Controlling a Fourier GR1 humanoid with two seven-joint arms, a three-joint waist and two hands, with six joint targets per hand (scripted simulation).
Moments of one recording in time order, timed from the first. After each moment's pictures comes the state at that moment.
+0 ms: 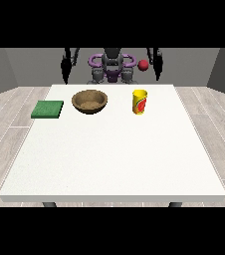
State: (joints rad) left arm -0.03 0.09 0.00 -1.58 0.01 0.01 -0.01; right arm 0.02 -0.07 -0.03 -1.56 -0.02 0.00 -0.01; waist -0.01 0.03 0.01
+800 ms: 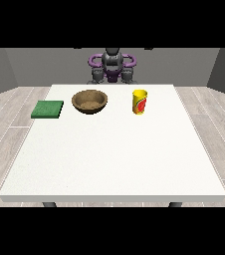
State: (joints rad) left arm -0.05 0.03 -0.01 -1.85 0.10 0.11 0.42; right arm 0.05 -0.06 -0.01 -1.89 -0.10 -0.06 0.40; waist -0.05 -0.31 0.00
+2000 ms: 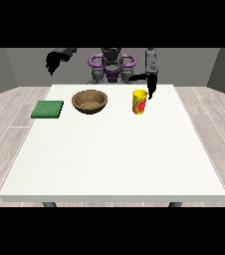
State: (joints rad) left arm -0.28 0.08 0.12 -1.36 0.03 0.05 -0.27; right arm -0.13 -0.13 -0.16 -1.80 -0.21 0.08 0.05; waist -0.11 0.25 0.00
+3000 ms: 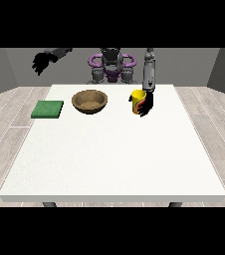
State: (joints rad) left arm -0.46 0.12 0.21 -0.76 -0.02 0.12 -0.63; right arm -0.18 -0.23 -0.27 -1.66 -0.31 0.20 0.01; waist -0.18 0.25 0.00
